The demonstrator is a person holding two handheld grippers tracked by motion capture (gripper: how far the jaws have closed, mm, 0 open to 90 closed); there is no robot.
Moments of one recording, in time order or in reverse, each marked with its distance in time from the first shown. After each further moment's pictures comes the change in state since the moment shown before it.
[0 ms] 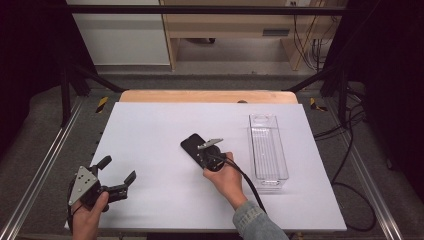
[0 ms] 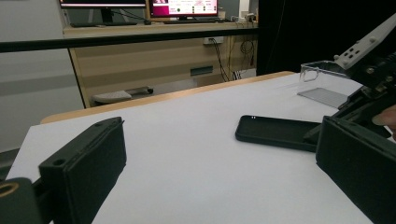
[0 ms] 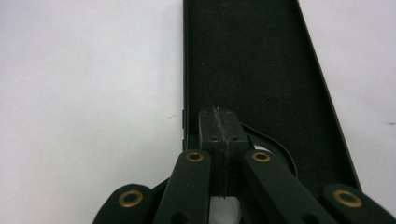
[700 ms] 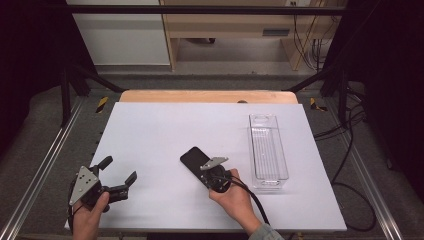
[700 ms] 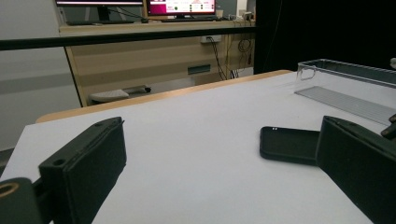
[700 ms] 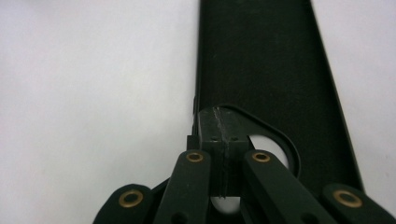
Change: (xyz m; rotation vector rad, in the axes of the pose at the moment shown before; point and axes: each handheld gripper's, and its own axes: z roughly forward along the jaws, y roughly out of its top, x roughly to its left) left arm -0.001 0.000 0.001 0.006 -0.011 0.000; right arm 0.027 -0.041 -0.038 0.007 0.064 -0.095
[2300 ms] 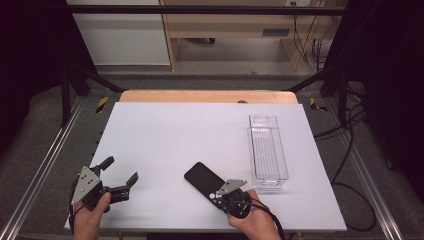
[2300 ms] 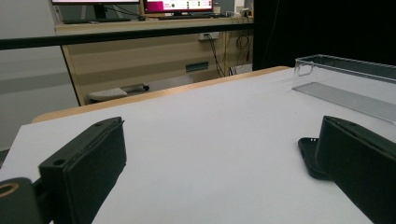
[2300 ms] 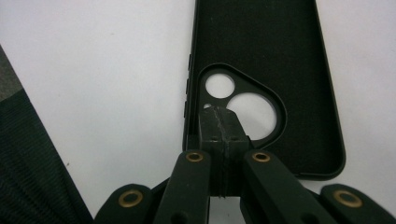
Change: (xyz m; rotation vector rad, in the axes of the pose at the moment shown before) left arm -0.002 -0.001 0.001 0.014 -0.009 0.013; right arm 0.013 -0.058 -0.051 0.048 0.053 -0.063
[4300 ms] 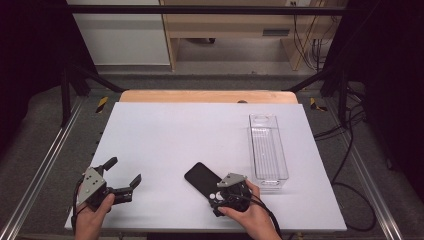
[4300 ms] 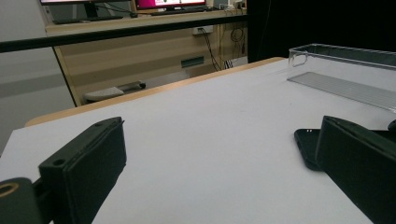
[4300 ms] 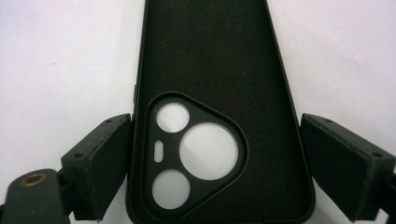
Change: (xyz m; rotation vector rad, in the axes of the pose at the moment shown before) left arm -0.006 0.000 0.003 0.024 -0.021 0.042; right arm -0.014 0.004 0.019 -0.056 -0.075 0.059
